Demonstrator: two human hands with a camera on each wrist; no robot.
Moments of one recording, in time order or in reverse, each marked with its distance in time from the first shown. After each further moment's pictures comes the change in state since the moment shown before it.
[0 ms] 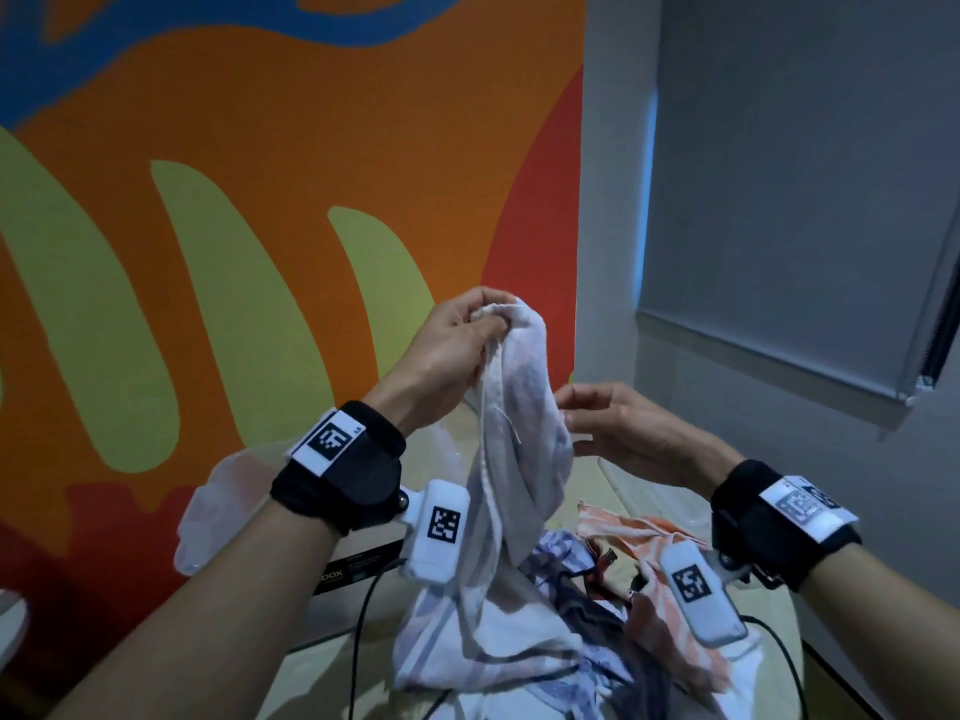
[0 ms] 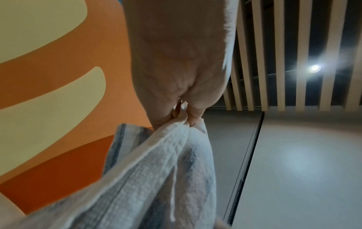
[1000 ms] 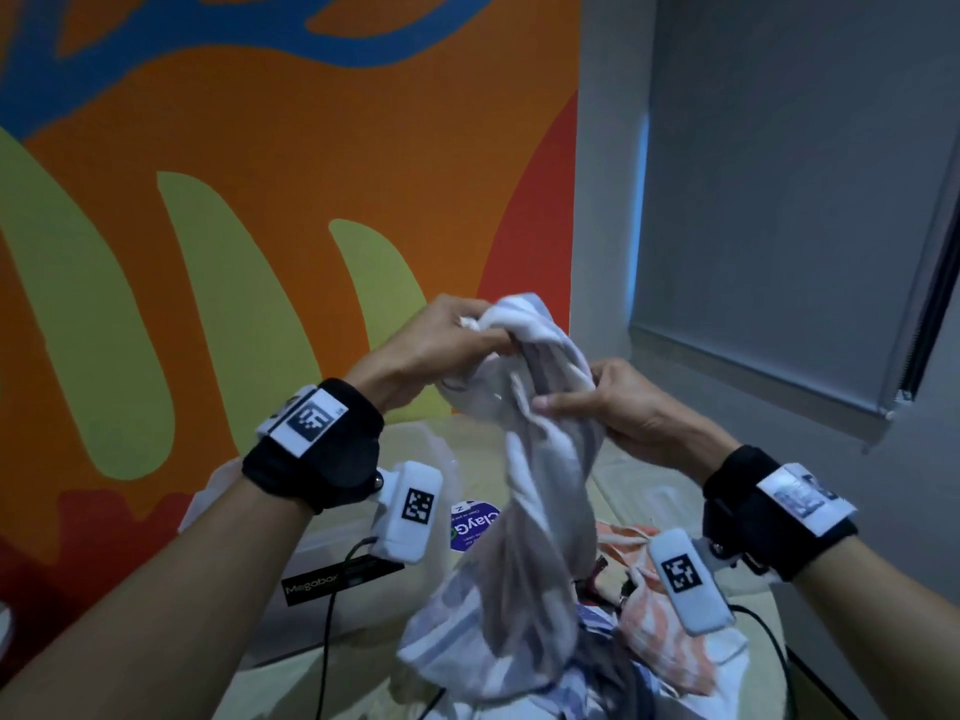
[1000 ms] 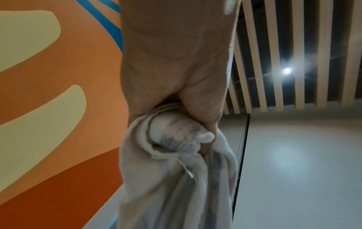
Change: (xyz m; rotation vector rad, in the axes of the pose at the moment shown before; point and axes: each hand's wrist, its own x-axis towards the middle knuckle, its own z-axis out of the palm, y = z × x) left_hand -0.012 0.036 -0.014 0.434 -0.117 0.066; right_hand -0.003 -0.038 0.018 -0.126 0.223 -0.077
